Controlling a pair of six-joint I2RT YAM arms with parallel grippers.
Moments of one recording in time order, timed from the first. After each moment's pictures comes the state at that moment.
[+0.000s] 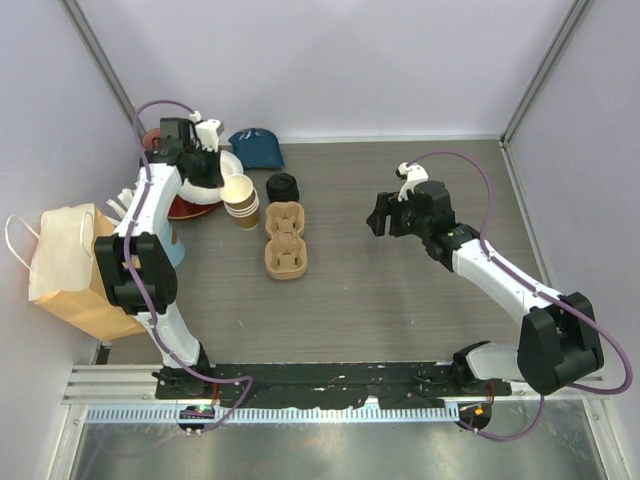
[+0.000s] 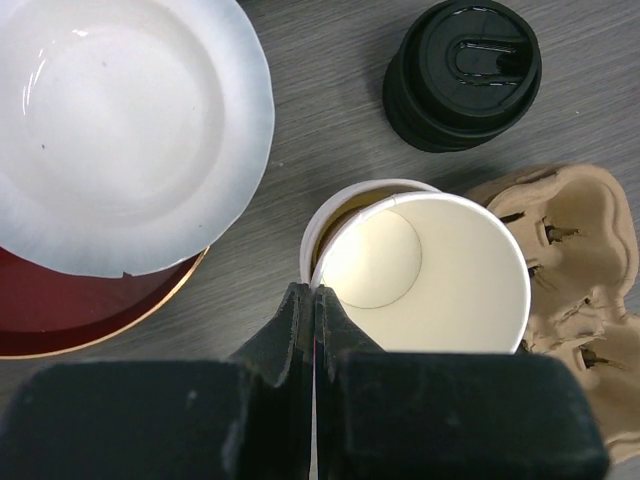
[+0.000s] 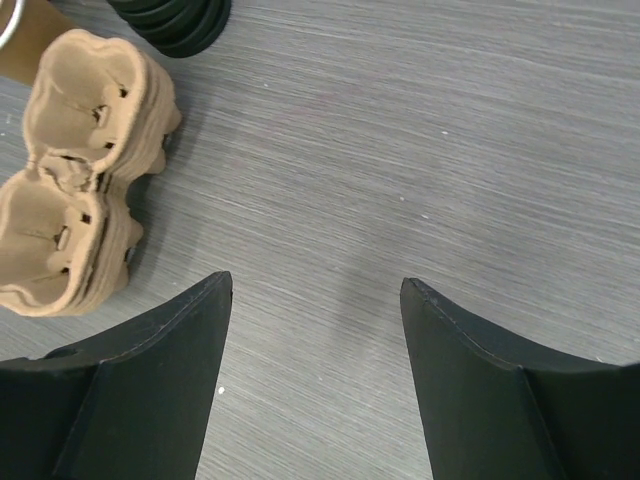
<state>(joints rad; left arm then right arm) 0.02 1.80 1.63 -0.68 0.32 0.20 0.37 1.31 0.85 -0.05 -0.12 0.22</state>
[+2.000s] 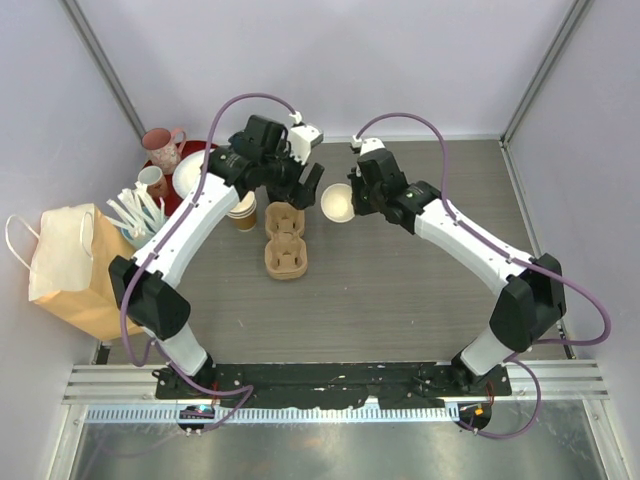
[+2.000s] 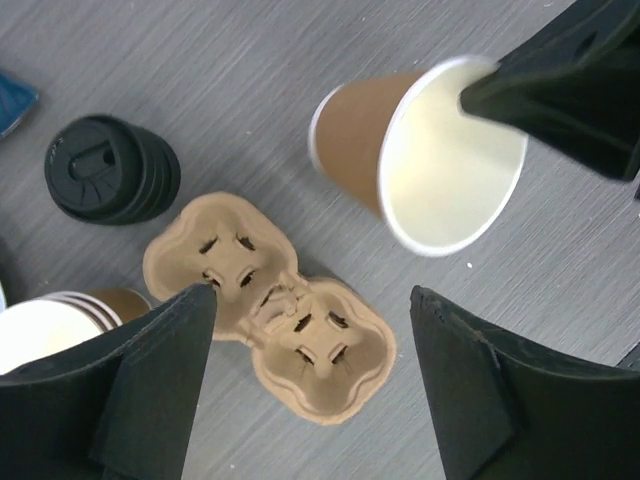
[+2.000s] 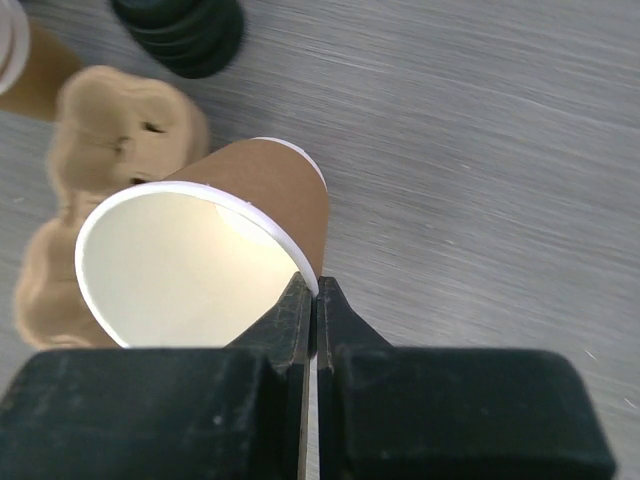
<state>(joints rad) -0.51 1.68 1.78 -0.85 0.25 0.16 0.63 1.58 1.41 -0.46 0.18 0.27</state>
